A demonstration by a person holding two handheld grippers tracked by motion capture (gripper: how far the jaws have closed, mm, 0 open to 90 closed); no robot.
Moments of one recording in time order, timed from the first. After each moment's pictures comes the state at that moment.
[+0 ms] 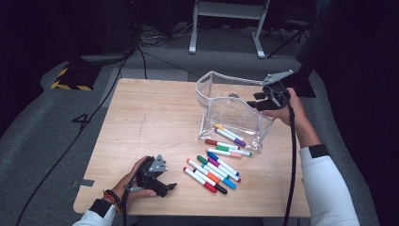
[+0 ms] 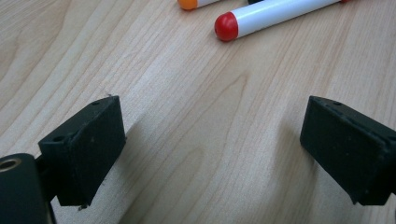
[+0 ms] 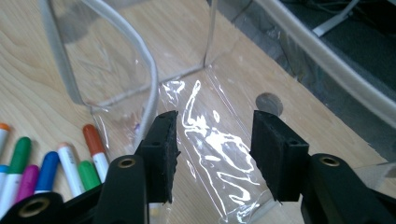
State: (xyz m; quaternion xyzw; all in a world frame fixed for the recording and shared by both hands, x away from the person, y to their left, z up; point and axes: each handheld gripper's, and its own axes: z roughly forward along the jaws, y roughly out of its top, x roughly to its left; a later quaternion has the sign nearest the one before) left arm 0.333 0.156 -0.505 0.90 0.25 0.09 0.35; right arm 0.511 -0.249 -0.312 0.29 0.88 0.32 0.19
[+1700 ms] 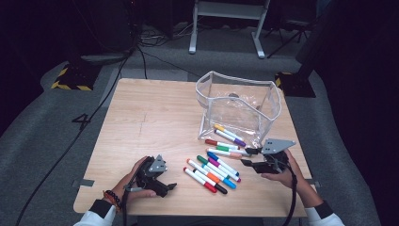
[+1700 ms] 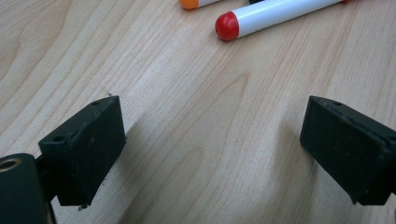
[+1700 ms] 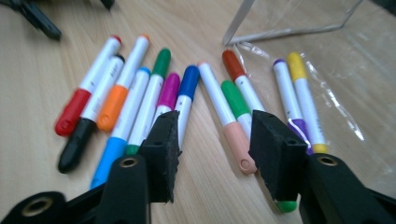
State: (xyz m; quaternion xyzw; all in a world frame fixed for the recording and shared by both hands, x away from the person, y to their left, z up) left arm 0.332 0.156 -0.505 0.90 0.25 0.09 0.35; right arm 0.371 -0.259 -0.431 0.19 0.88 0.41 0.14
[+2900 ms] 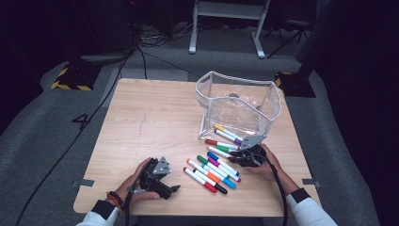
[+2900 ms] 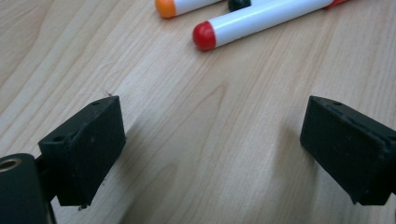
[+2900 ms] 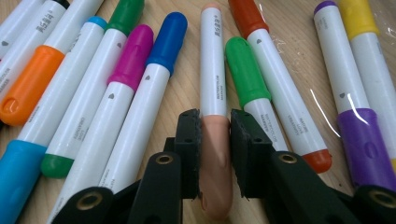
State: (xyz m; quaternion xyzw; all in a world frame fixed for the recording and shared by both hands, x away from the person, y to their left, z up) left arm 0.327 0.143 -0.505 0.90 0.24 0.09 0.35; right arm 0.420 -0.225 -0.490 0.19 0.91 0.35 0.09
